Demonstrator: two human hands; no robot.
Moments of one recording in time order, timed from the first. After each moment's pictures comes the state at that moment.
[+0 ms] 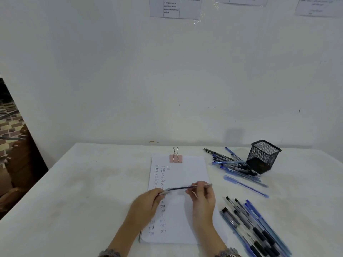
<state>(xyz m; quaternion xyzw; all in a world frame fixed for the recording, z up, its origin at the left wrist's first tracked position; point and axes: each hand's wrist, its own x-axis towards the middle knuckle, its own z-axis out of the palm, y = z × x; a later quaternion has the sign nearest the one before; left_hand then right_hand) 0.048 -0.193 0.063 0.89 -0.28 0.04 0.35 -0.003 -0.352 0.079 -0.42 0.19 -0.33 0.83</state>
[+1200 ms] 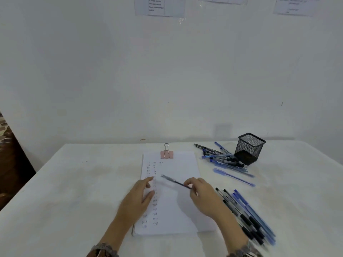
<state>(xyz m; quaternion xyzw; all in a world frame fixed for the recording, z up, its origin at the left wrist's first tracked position) 0.051 -0.188 0.056 0.88 -0.28 0.05 0.38 -0.042 -0.402 0.114 -0.94 0.07 -0.05 0.32</state>
